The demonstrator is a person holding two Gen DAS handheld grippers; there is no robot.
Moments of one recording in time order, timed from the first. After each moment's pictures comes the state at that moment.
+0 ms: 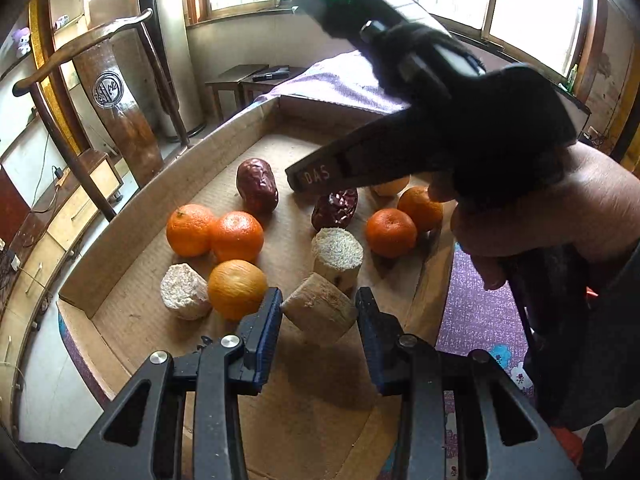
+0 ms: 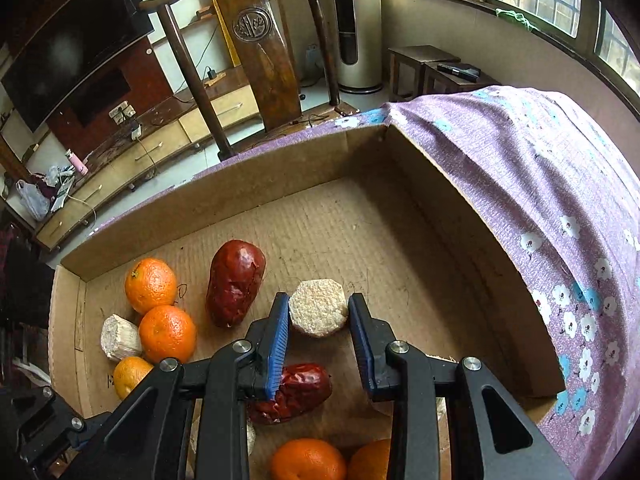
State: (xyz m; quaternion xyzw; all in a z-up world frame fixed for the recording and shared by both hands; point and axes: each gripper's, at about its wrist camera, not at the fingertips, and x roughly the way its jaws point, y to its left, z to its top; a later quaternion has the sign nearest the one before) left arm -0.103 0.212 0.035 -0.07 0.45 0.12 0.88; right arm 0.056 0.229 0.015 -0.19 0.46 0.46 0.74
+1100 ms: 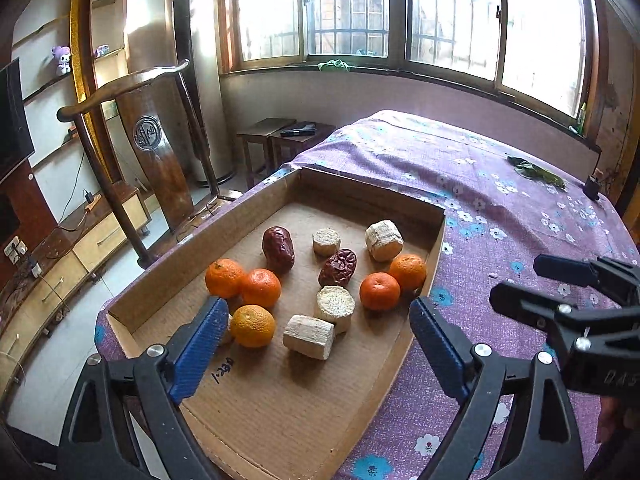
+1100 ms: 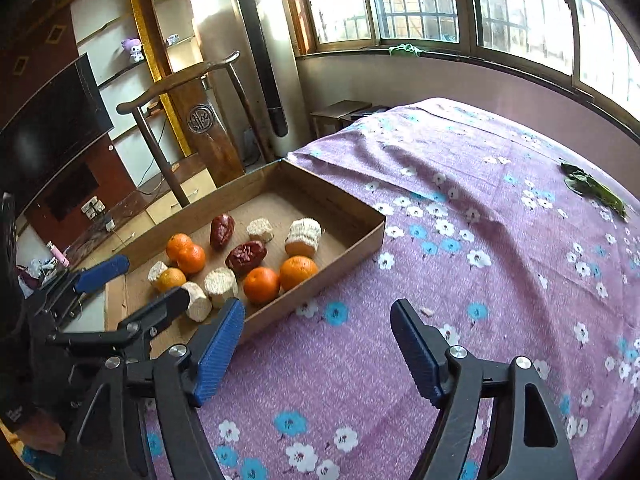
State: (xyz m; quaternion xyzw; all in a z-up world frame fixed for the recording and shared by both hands) left arm -0.127 0.188 0.078 -0.06 0.35 0.18 0.92; right arm -0.037 0.042 0.073 -0.07 0.38 0.37 0.84
